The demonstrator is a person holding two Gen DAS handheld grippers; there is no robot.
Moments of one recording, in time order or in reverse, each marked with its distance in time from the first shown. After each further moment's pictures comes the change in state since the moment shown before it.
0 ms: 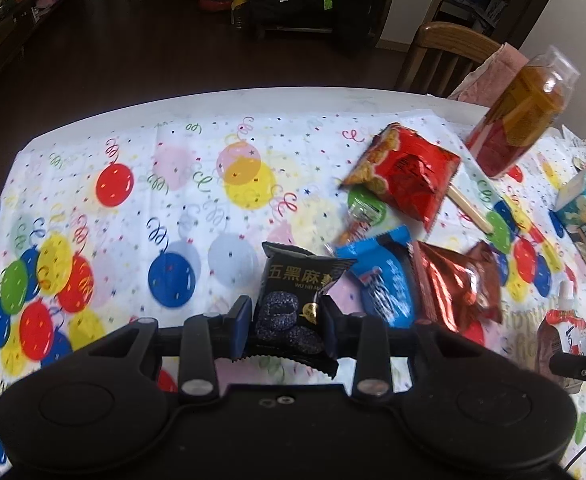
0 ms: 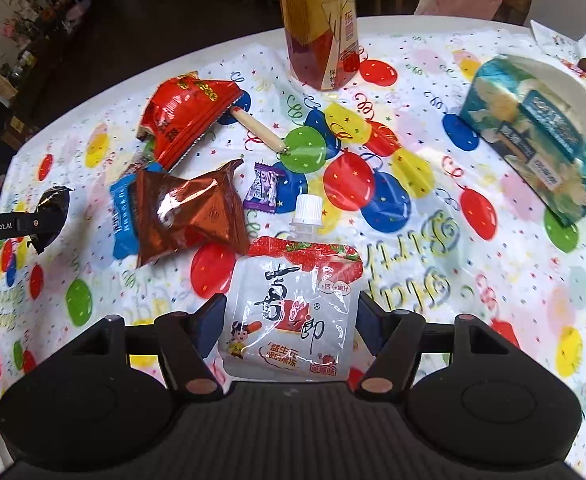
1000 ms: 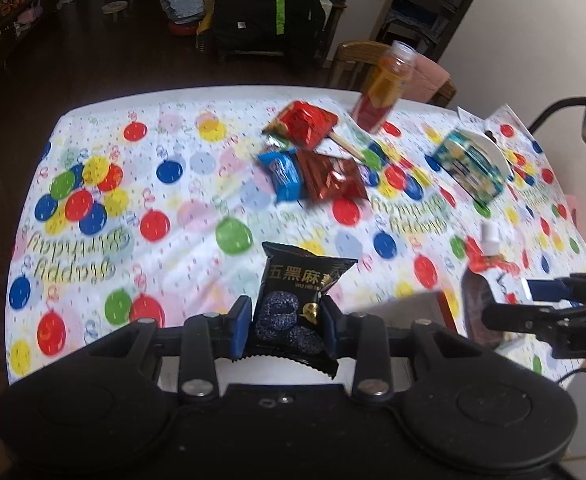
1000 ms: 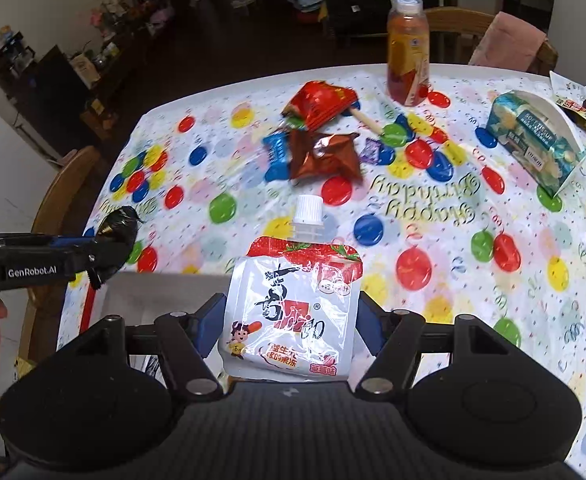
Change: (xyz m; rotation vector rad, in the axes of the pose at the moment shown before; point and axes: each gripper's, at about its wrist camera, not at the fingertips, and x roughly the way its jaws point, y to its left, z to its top) left arm -0.178 -0.020 -0.158 0.038 -0.080 -0.132; right arm -0.150 0.065 -0.135 -0.159 -0.102 0.139
